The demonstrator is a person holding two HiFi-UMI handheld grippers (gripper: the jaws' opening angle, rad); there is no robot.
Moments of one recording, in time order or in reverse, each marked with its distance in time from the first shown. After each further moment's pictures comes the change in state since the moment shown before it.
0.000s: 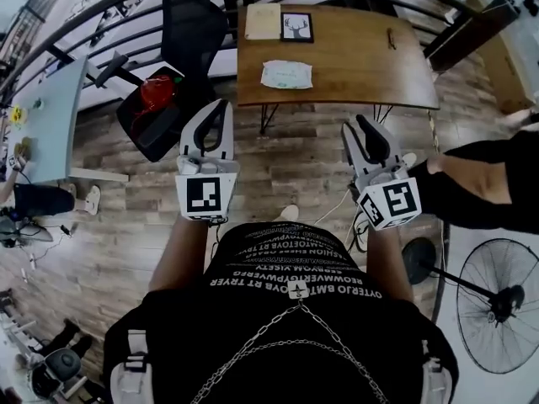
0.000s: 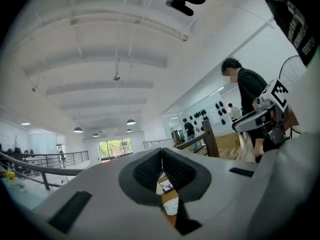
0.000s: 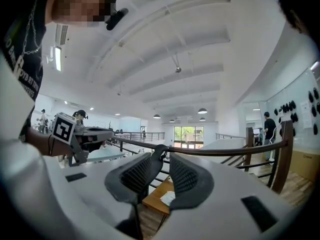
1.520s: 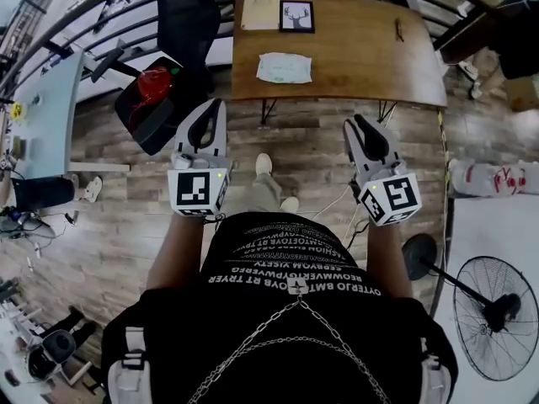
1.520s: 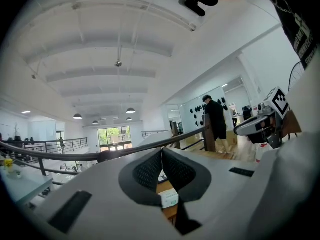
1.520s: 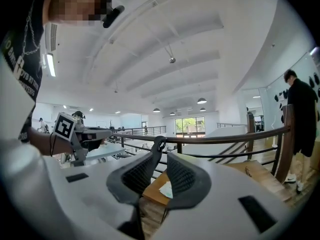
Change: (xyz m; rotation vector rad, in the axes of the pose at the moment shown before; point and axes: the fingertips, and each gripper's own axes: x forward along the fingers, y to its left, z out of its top) left arm 0.045 -0.011 -0.042 -0.060 0.124 -0.006; right arm 0.022 -0.055 -0.051 0.087 0.082 0.026
